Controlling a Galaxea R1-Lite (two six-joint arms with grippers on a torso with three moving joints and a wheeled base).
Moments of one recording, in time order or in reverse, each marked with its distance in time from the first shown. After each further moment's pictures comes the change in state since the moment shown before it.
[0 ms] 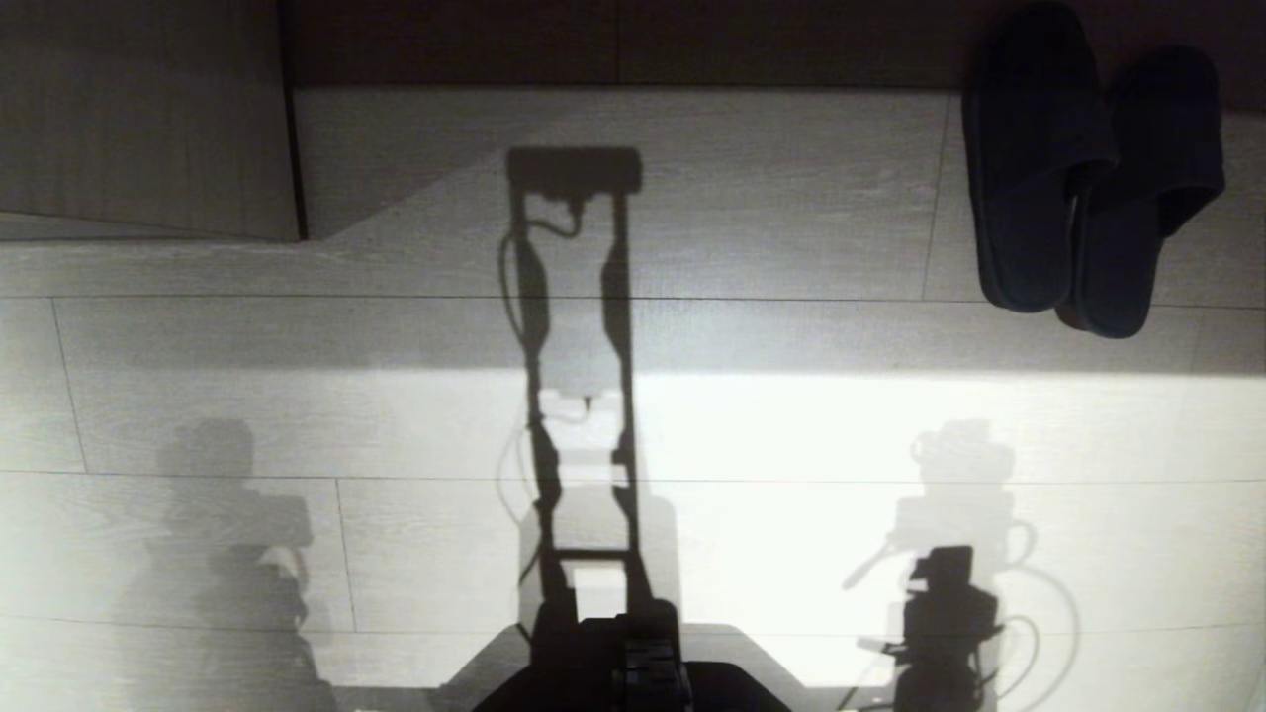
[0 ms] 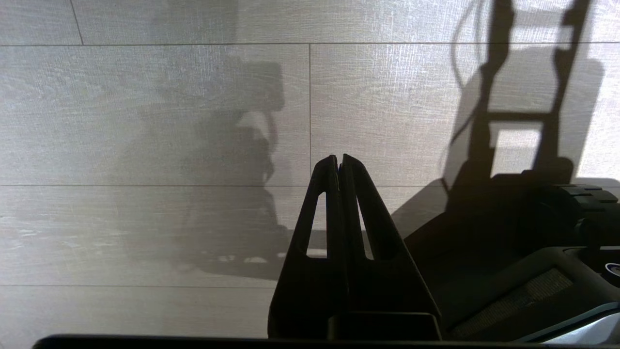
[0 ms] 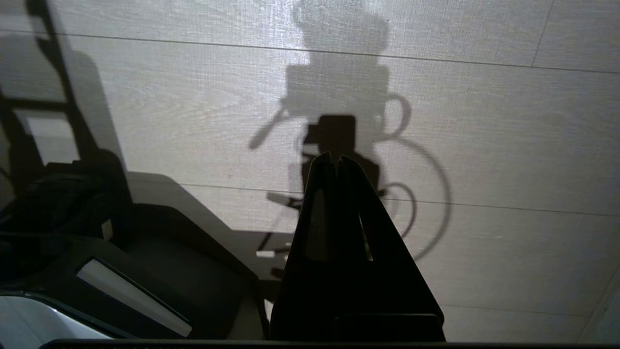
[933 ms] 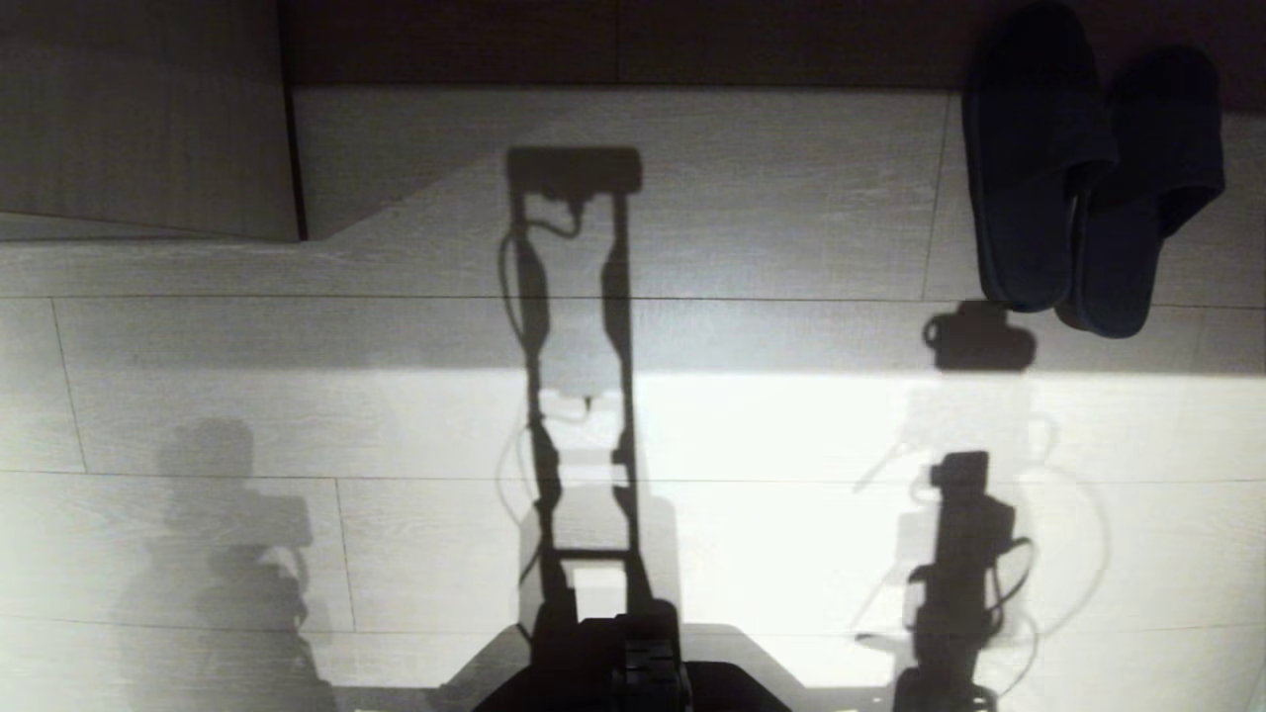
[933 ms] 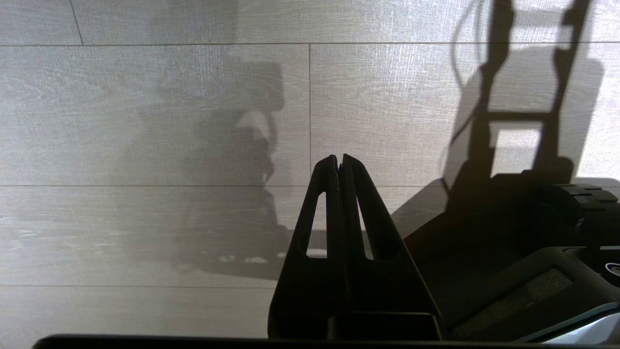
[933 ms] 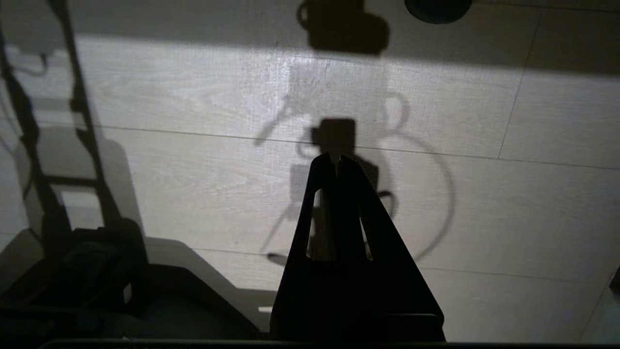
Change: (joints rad) left arm 0.000 0.000 0.000 0.000 0.000 0.000; right arm 0.020 0.322 -0.346 -0.032 -0.021 -0.009
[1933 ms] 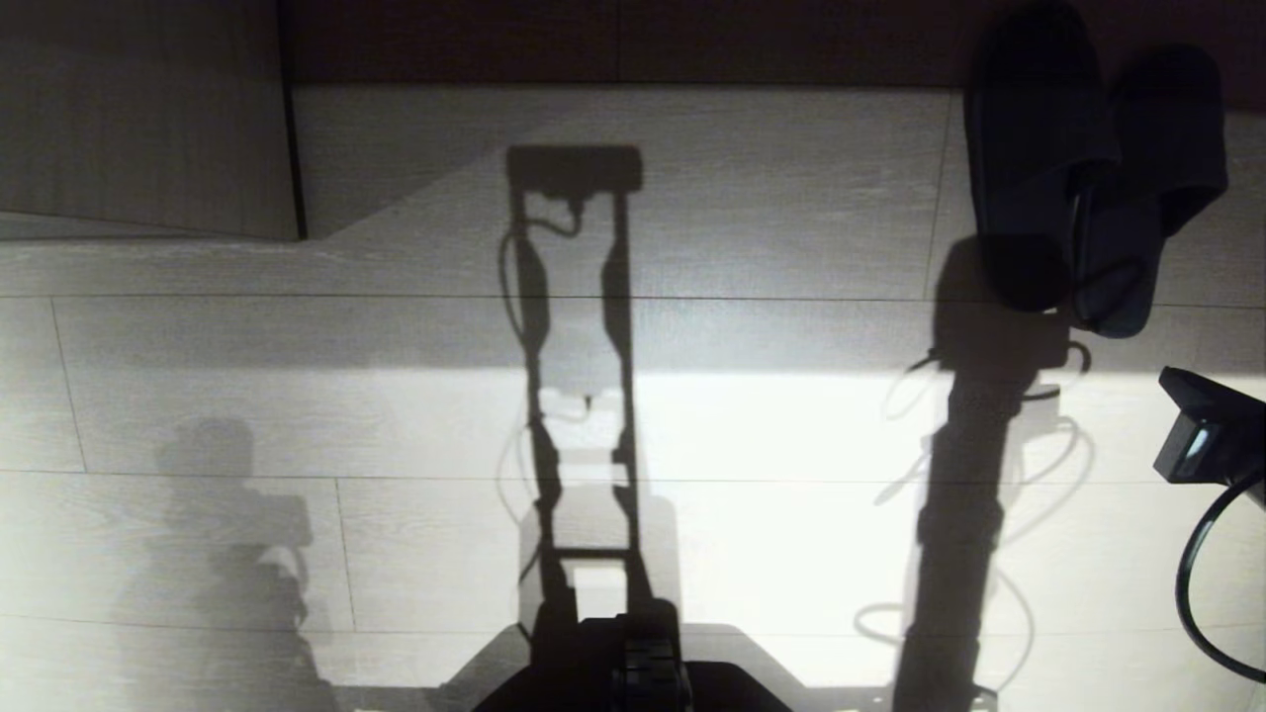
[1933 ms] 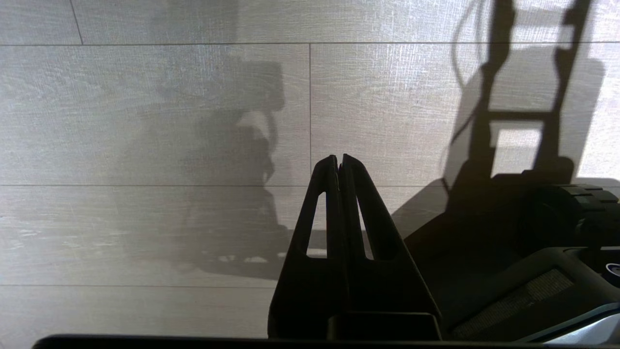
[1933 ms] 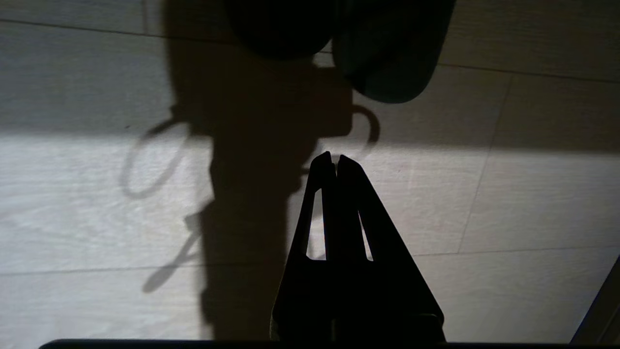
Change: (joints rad) left arm 0.000 0.000 0.000 0.000 0.000 0.000; right arm -0.181 0.974 -0.017 -0.961 -0.059 -0.107
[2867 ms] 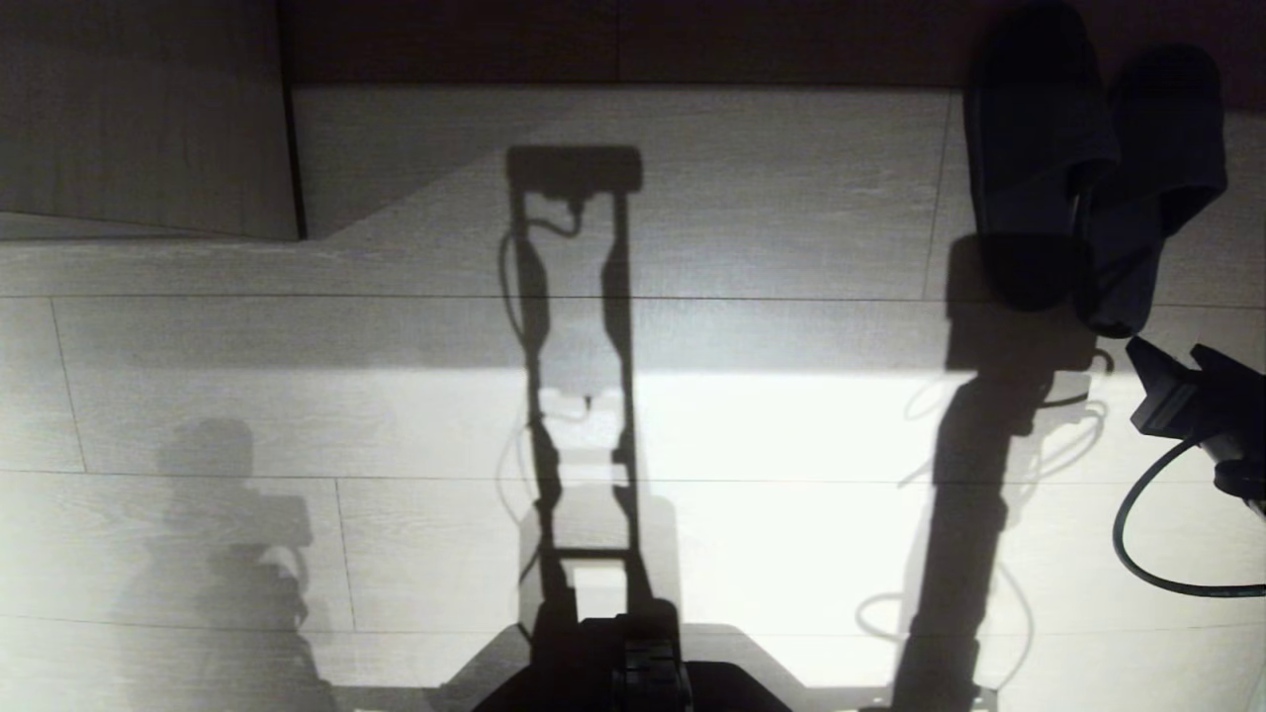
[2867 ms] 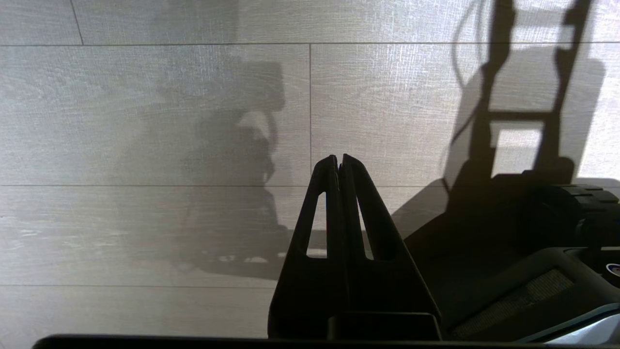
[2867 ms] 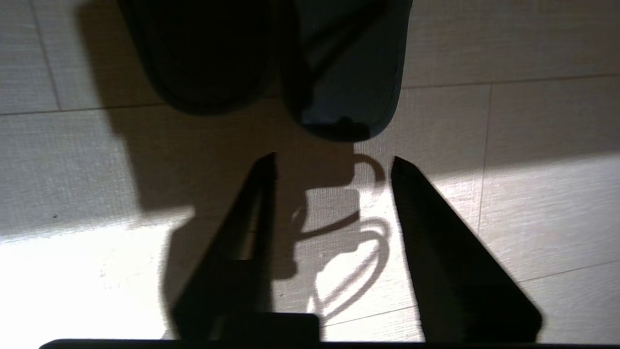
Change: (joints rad) left arm 0.000 0.000 0.000 0.000 0.000 0.000; right arm -0.073 0.251 -0.013 -0.324 0.000 0.127
